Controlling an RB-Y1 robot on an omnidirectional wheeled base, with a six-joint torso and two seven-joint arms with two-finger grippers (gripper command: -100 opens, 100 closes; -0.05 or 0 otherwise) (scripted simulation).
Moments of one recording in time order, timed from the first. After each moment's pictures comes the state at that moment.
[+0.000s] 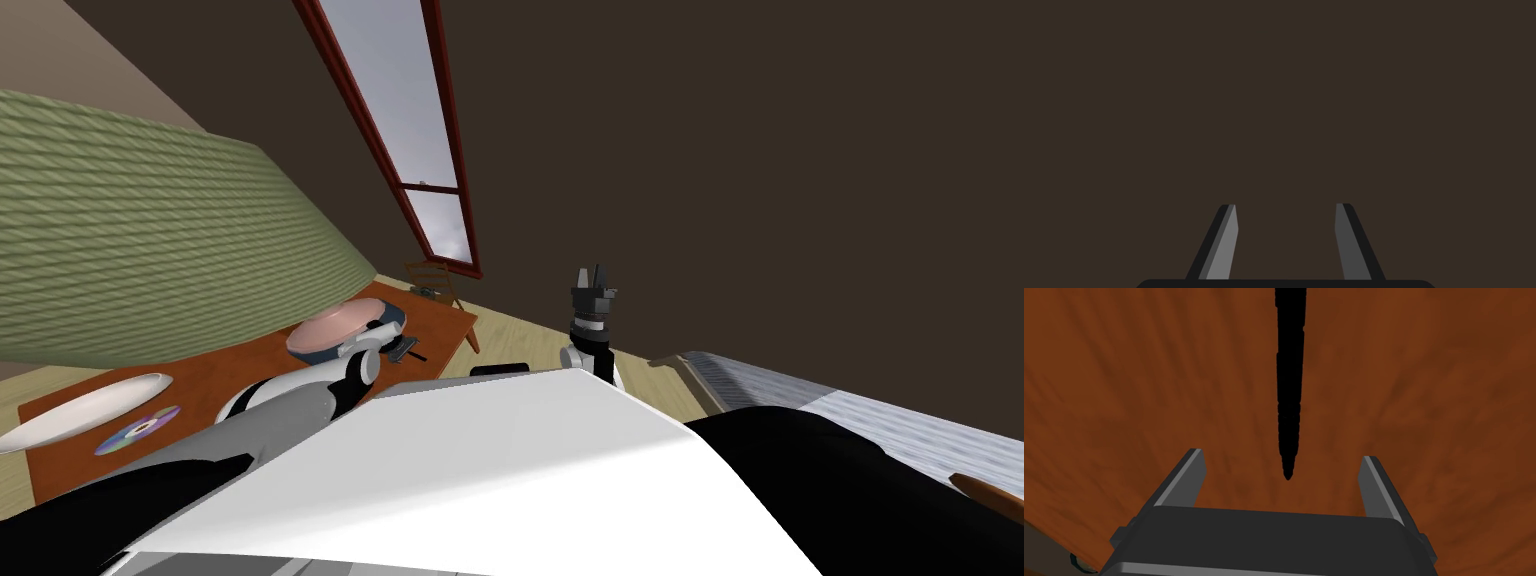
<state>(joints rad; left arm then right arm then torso) -0.46 0.54 0.45 -0.39 0.24 0.93 -1.01 0.52 -0.04 0.05 -2.36 -0.01 -0.55 0.02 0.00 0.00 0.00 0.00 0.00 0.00</state>
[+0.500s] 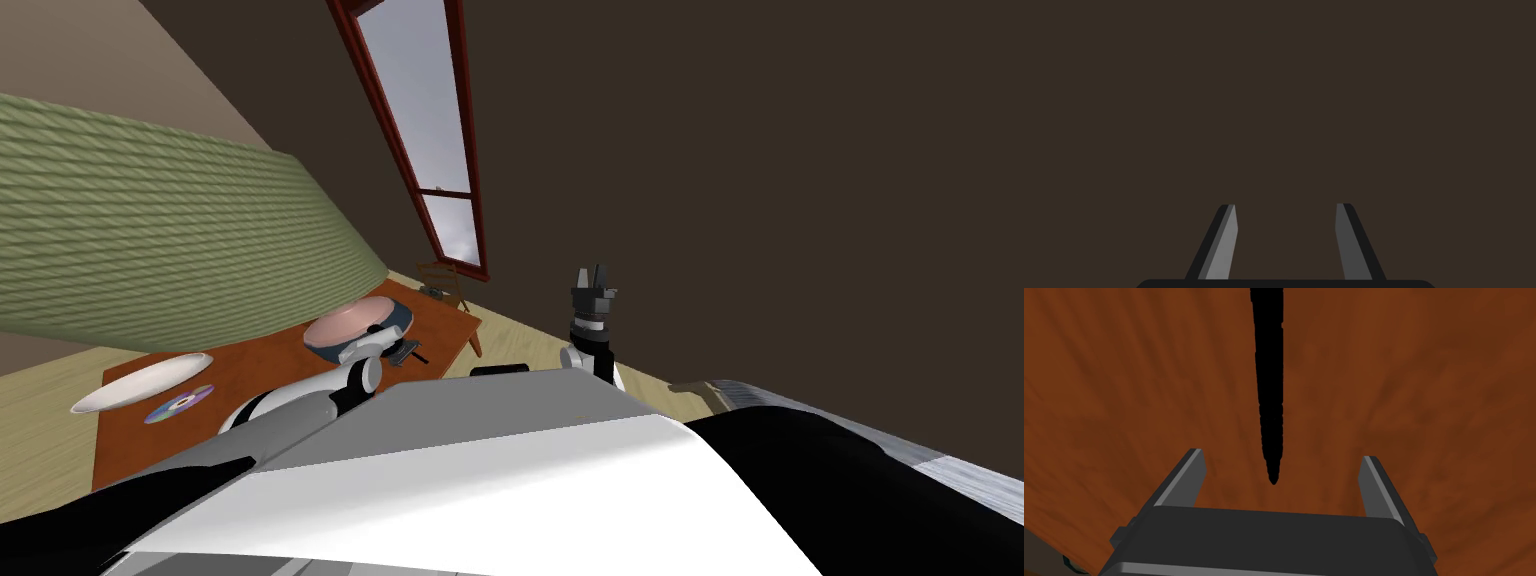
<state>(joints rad) -0.40 0.51 0.49 -0.47 0.23 0.95 -1.10 0.52 -0.04 0.05 -2.36 -0.01 -0.55 0.02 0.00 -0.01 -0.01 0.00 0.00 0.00</state>
